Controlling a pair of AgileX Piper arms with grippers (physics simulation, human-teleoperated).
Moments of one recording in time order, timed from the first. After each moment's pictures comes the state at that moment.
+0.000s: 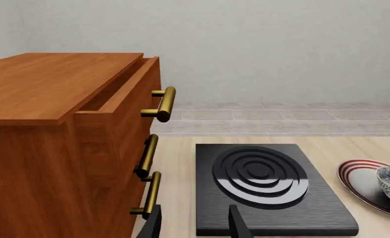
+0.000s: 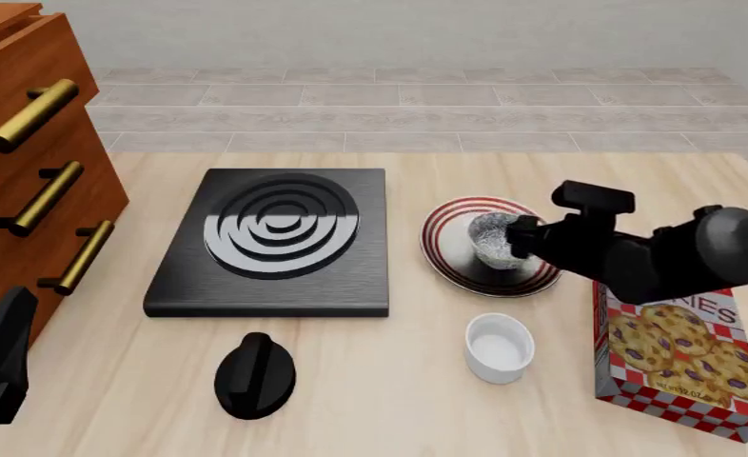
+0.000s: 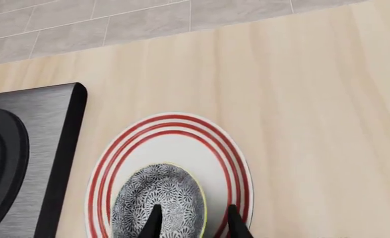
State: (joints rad) left arm 0.00 0.00 0.00 0.00 0.00; right arm 0.16 1.82 -0.71 -0.43 0.27
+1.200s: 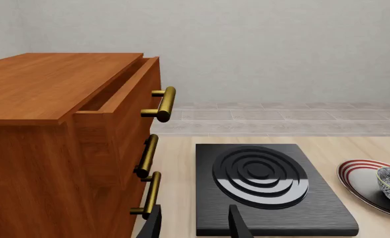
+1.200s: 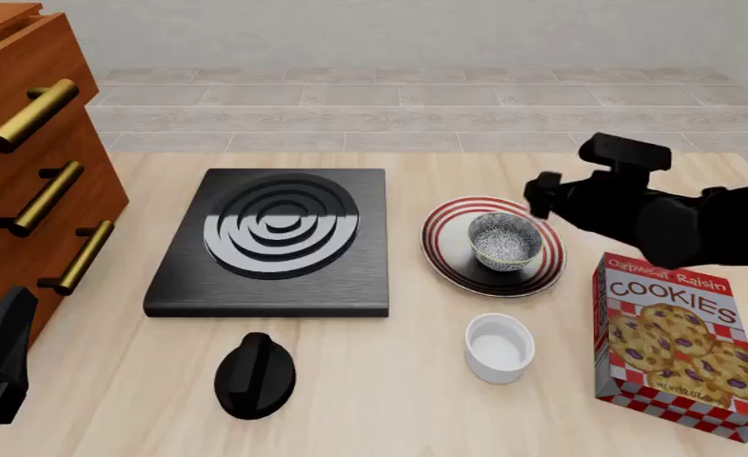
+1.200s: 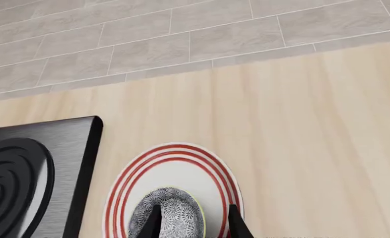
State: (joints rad) left arm 0.00 0.00 0.00 0.00 0.00; right arm 0.13 1.66 -0.76 -0.29 0.26
